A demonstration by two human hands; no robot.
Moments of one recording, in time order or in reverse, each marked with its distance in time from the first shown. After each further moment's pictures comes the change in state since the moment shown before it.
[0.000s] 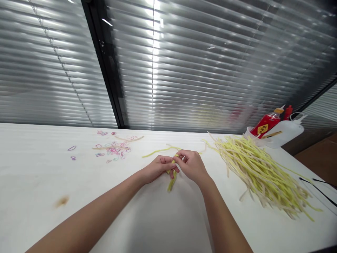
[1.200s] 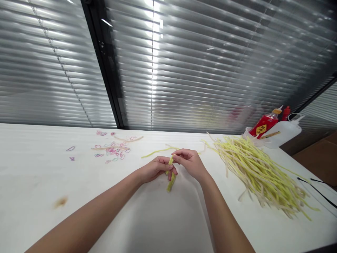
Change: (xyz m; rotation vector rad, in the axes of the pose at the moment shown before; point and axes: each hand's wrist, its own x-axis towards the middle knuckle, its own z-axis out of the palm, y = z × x) left_hand -0.003 0.005 -0.003 -0.086 -0.093 -0.046; right_hand 0.006 0.014 0.003 0.636 -0.139 0.115
